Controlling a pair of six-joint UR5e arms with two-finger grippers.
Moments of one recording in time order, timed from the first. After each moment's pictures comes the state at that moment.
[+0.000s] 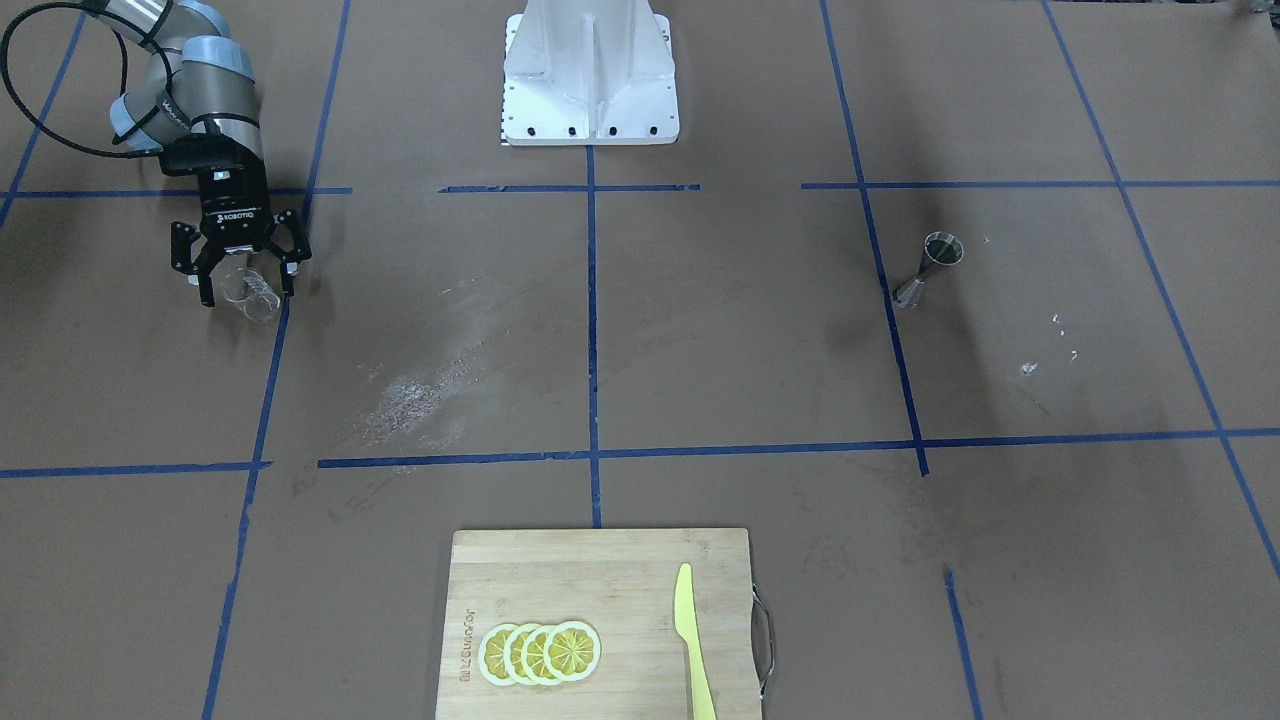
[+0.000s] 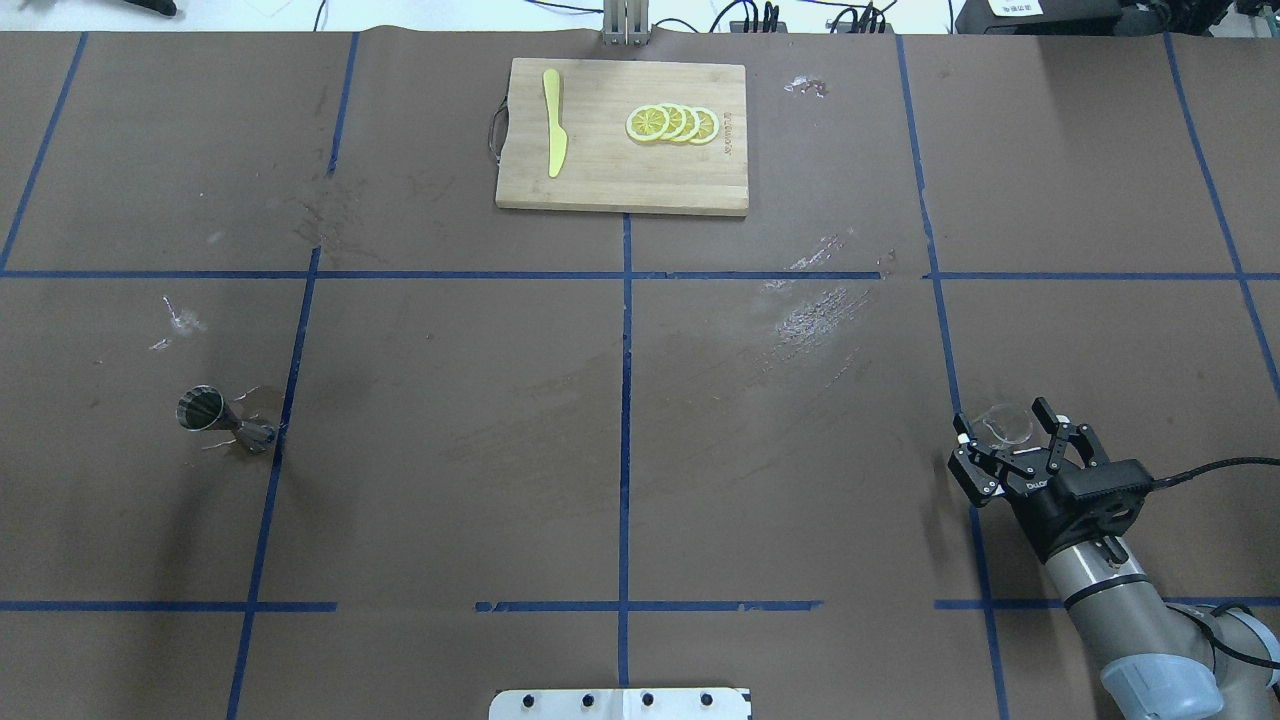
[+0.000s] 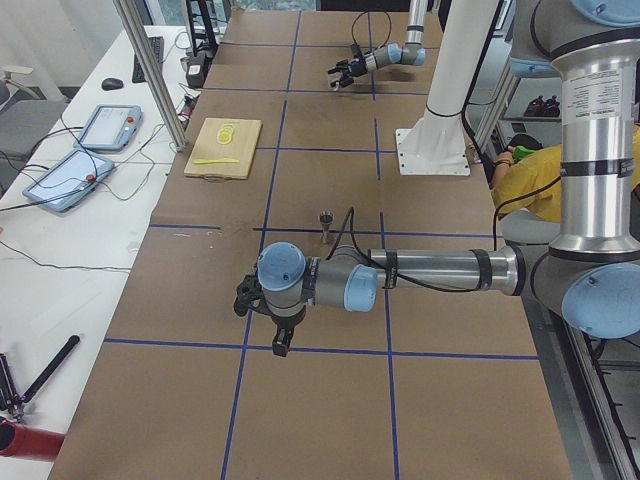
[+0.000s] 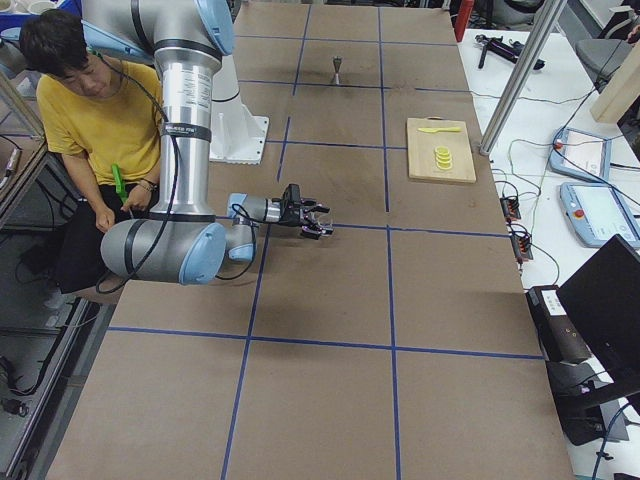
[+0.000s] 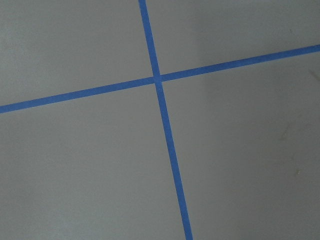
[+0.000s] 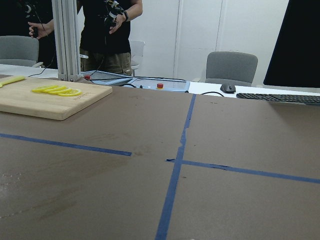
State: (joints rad) left arm -1.52 -1.47 -1.65 -1.71 -2.39 0.08; right arm 0.08 -1.70 1.55 -0.23 0.43 1.05
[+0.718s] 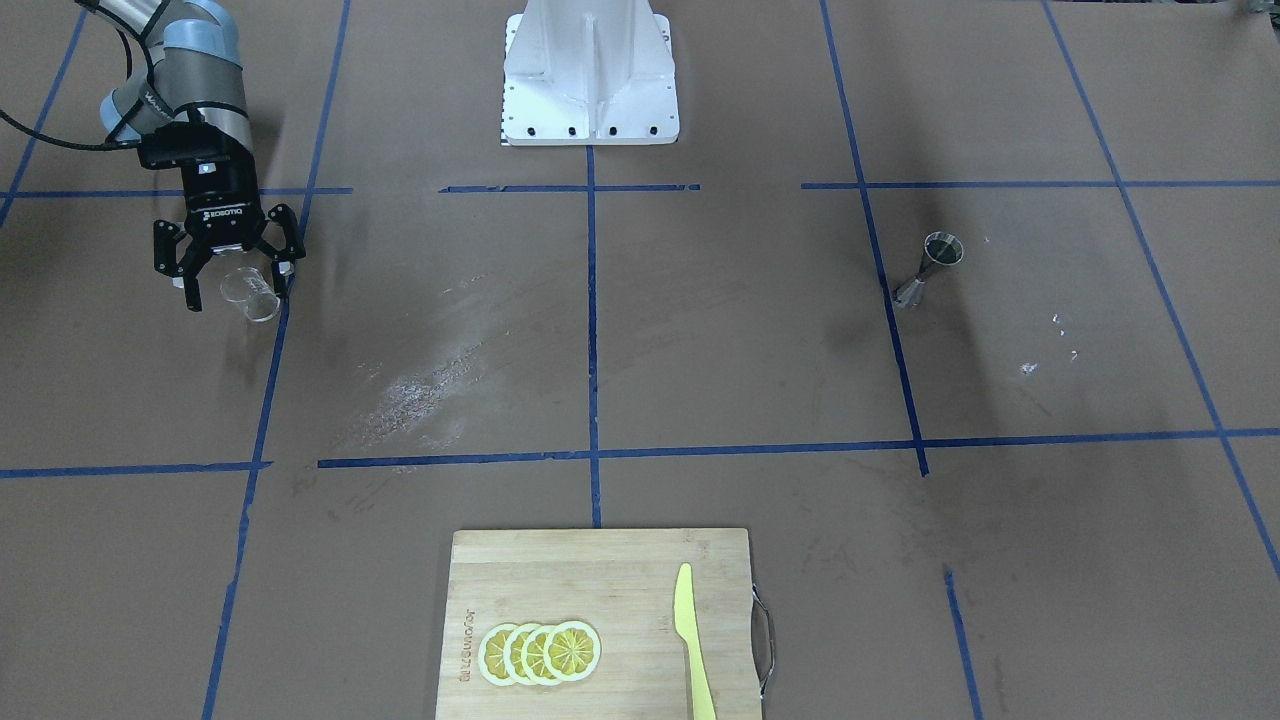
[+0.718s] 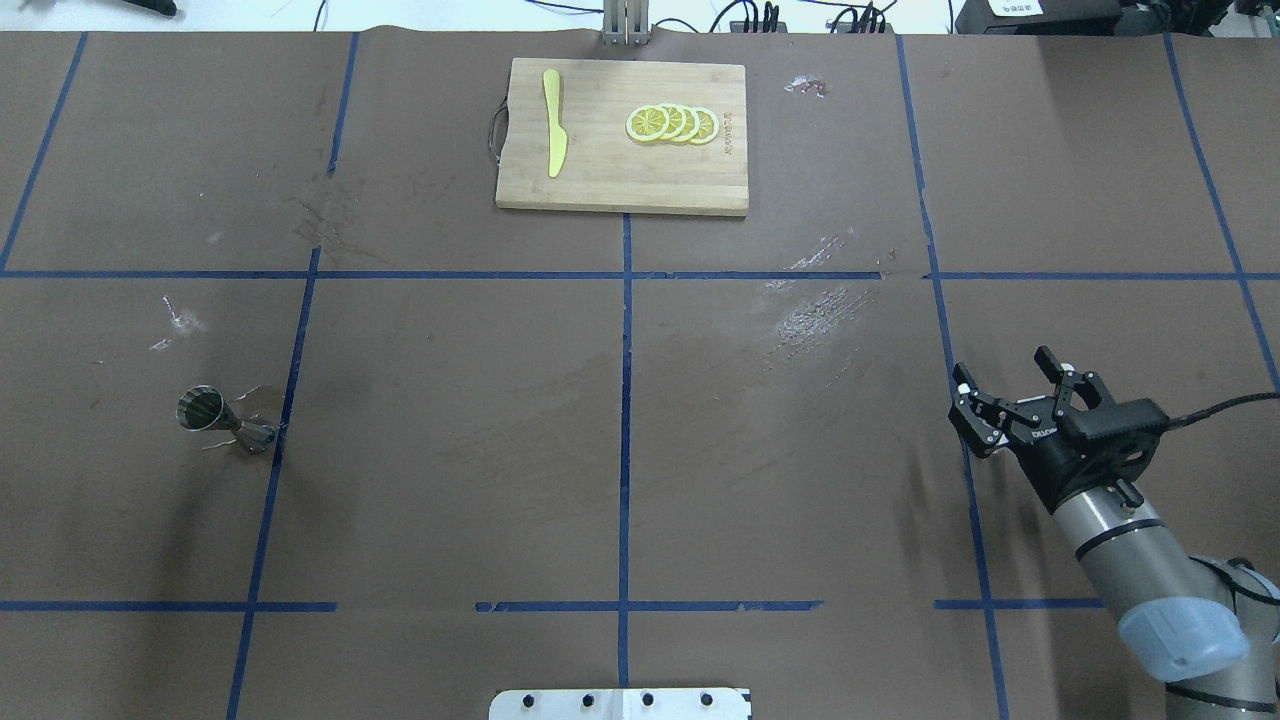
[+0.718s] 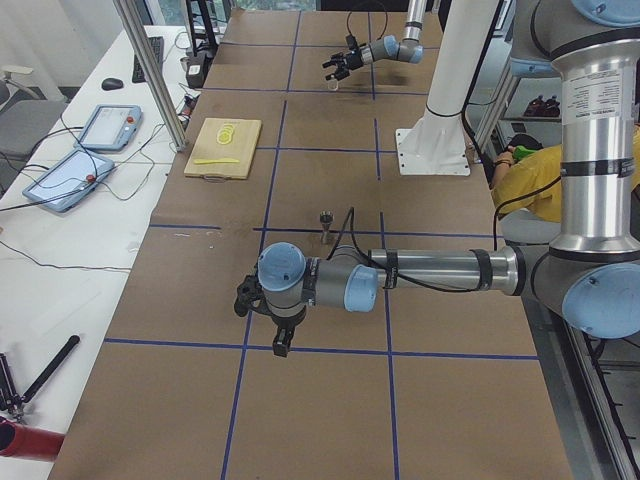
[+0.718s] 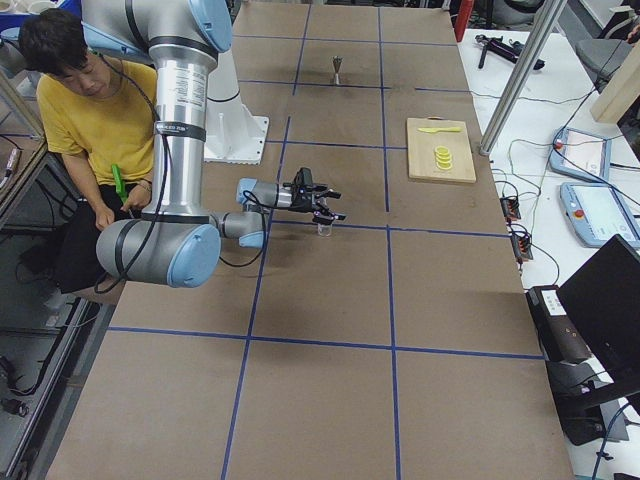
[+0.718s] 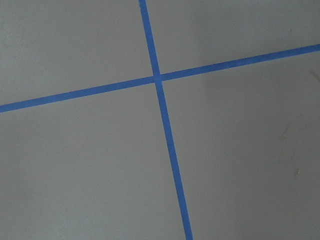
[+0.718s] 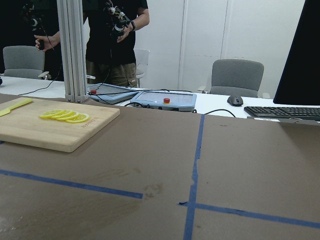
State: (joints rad) left arm -1.52 -1.47 -1.65 -1.71 -2.39 0.08; right arm 0.24 -1.70 1.67 -0.24 0.61 0.93
